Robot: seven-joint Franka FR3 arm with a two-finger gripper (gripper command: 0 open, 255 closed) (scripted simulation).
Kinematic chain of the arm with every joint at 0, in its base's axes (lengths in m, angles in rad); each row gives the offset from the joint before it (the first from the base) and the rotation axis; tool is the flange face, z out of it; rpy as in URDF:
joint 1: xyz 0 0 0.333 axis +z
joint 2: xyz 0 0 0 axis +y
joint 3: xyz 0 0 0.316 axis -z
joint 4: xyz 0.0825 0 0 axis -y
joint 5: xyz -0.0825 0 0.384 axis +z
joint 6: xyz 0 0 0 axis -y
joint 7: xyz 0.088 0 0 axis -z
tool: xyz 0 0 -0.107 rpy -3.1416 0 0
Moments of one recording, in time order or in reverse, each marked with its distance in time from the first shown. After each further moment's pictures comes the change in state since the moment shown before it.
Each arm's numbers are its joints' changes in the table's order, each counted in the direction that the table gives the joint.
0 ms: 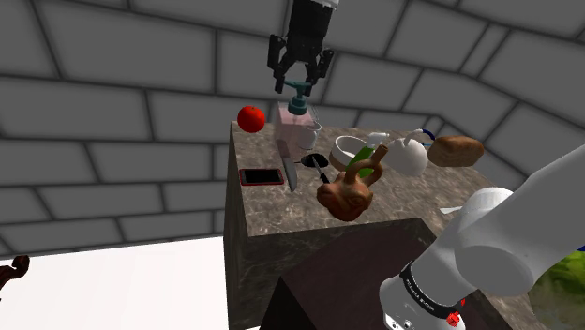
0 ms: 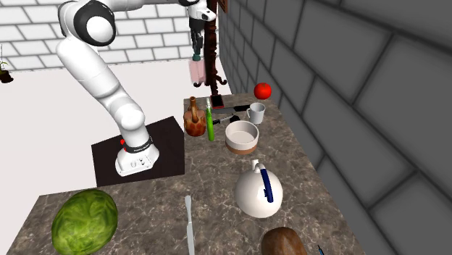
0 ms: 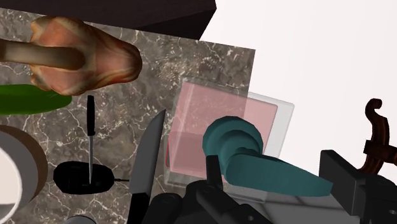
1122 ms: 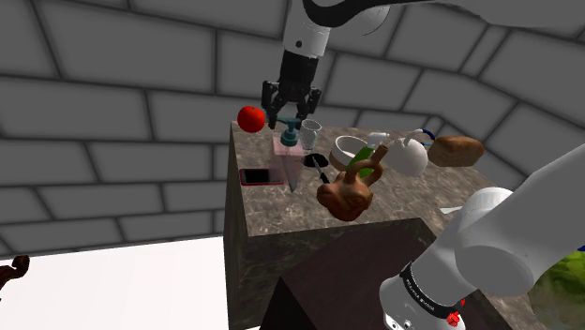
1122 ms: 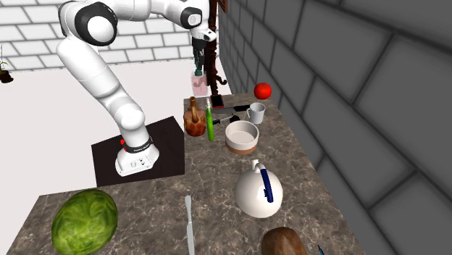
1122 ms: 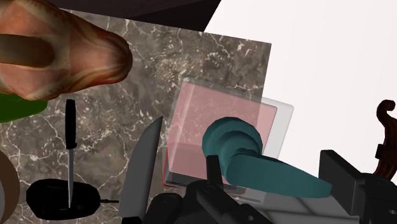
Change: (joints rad) arm 0.002 0.006 -0.006 -0.221 0.007 0.226 -0.026
